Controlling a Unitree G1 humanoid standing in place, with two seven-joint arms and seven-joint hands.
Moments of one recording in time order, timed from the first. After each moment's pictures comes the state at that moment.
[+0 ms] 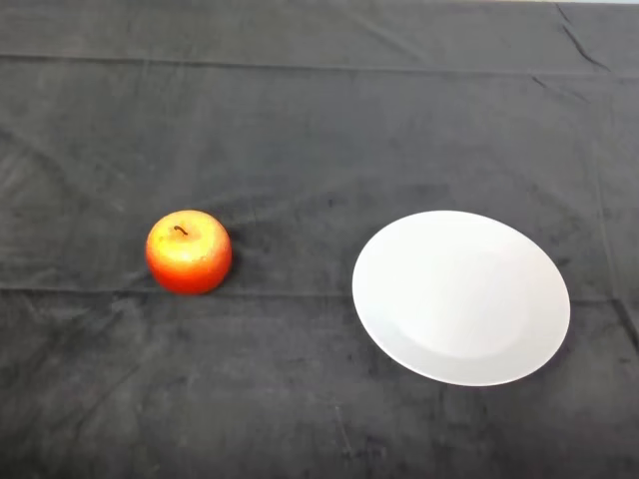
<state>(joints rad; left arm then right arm) -0.49 0.70 0.60 1.25 -0.52 -0.31 -0.15 -0.60 -0.49 -0.87 1.21 0.84 0.34 0.54</state>
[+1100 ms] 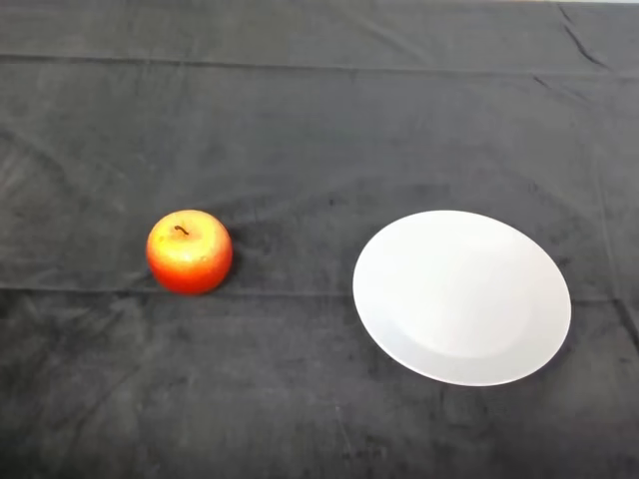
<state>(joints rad) -0.50 0.56 0.43 1.19 -0.33 -0.32 -0.16 -0.60 -0.49 -0.87 1.21 0.84 0.34 0.54</state>
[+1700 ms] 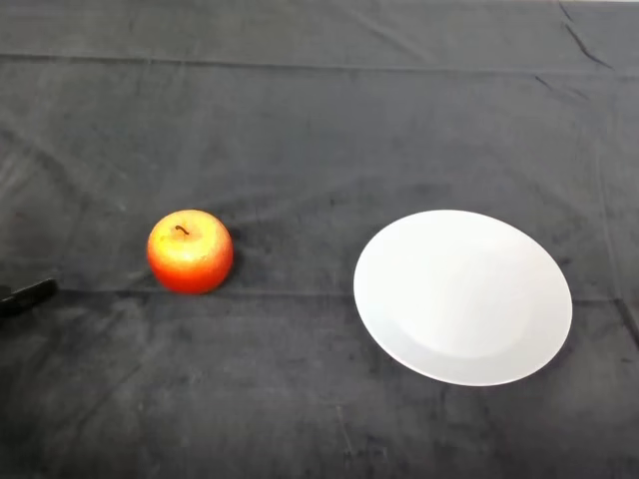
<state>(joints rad) -0.56 0.49 0.35 1.18 -0.26 -0.33 -0.25 -0.60 -0.49 -0.87 1.21 0.84 0.34 0.54</state>
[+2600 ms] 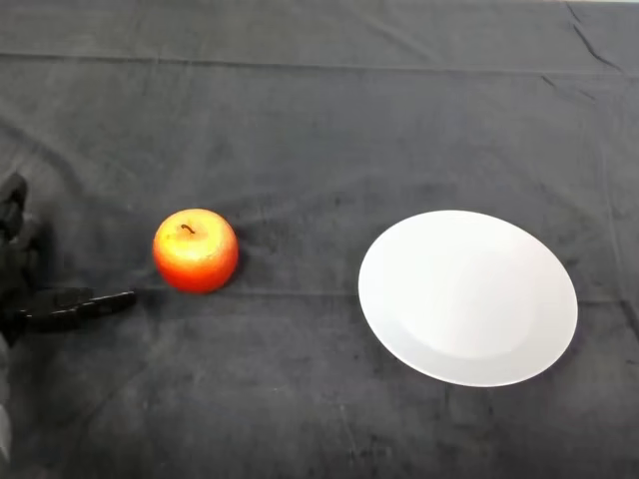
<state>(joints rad) -0.58 0.39 0.22 1.15 -0.19 -0.42 -0.34 -0.60 -0.49 -0.87 1.21 0.84 0.34 0.54</state>
